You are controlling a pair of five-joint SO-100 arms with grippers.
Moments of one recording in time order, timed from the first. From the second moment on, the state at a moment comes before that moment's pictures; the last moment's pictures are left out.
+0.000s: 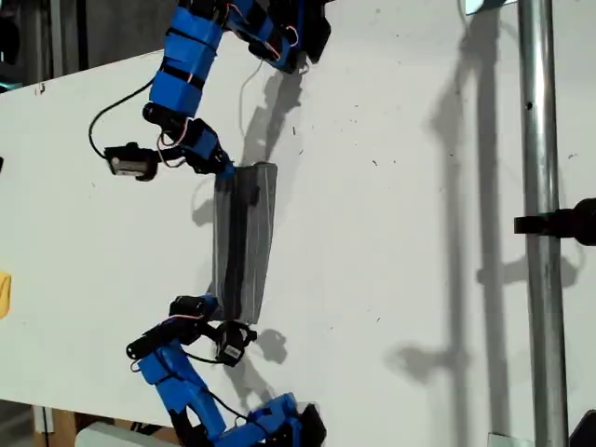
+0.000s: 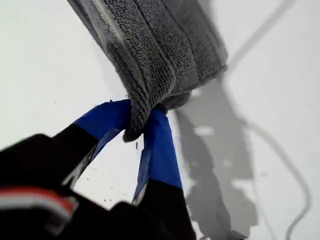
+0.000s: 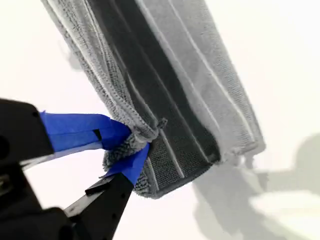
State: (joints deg) arm 0 -38.7 78.7 75.1 88.2 -47.0; arm 1 23.4 97.3 96.9 81.5 47.4
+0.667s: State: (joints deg) arm 0 -33.1 66.4 82.8 81.5 -51.9; arm 1 17.8 83.6 108.5 65.7 57.0
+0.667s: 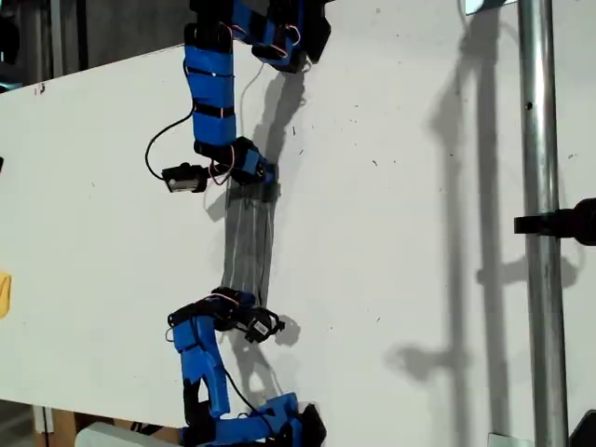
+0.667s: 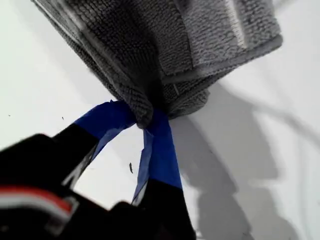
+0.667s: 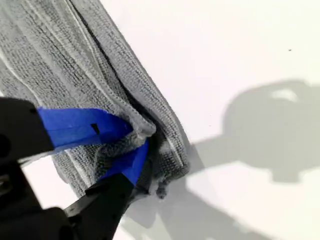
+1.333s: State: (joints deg) arm 0 -31.5 133.2 119.6 93.6 -69.8; arm 1 12.6 145.7 127.5 100.1 79.8
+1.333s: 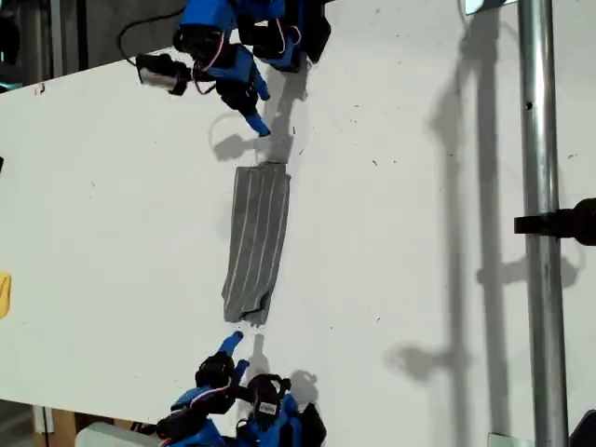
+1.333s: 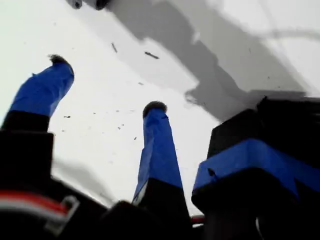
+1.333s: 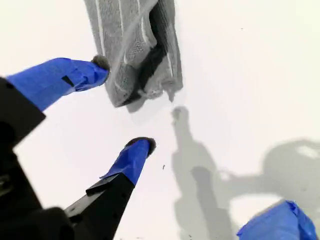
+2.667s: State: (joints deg) arm 0 -10.1 198.9 178.4 74.9 -79.8; arm 1 17.2 85.3 117.9 59.9 85.8
